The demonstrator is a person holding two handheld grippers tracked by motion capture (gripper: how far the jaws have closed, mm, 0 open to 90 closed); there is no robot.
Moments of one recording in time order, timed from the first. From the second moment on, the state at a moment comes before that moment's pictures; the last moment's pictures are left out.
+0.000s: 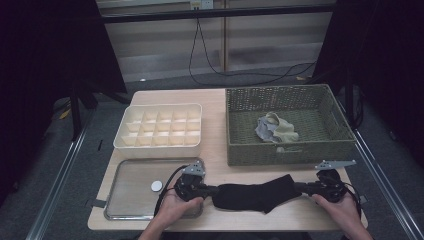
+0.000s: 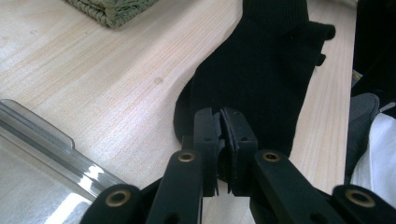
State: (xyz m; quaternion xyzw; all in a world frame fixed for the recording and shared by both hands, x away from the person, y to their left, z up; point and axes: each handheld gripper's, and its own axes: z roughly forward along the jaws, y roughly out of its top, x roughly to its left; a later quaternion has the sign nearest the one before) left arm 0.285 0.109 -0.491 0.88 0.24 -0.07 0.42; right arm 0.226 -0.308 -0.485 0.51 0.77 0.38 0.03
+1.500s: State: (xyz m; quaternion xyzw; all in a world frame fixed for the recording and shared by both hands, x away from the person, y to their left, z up) left arm 0.284 0.015 -0.492 0.88 0.20 -0.10 0.42; right arm 0.236 -0.307 -0.495 0.52 0.77 0.37 0.05
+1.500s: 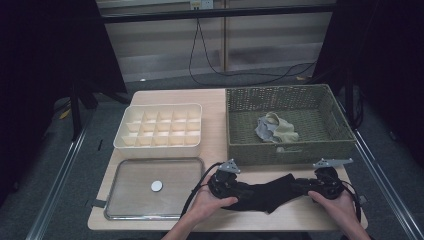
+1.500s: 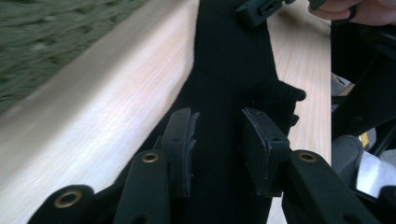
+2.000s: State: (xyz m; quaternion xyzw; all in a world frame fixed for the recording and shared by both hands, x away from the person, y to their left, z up) left arm 0.269 -0.022 -0.492 0.90 0.16 -0.10 0.40; right arm 0.232 -0.302 -0.498 0.49 0.79 0.37 0.08
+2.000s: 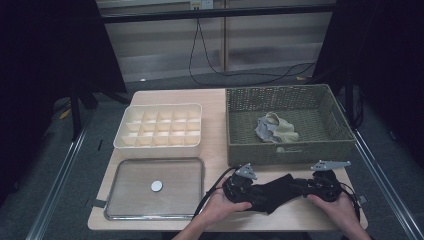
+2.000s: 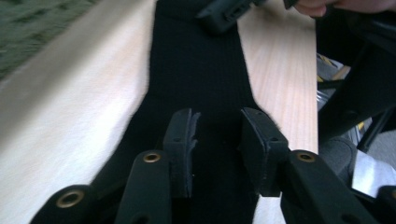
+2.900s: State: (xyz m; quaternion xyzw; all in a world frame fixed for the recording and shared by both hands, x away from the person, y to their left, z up) left arm 0.264 -0.020 -0.498 0.91 0.14 -0.08 0.39; right arm 0.234 -0.304 -0.490 0.52 0.76 0.39 0.04
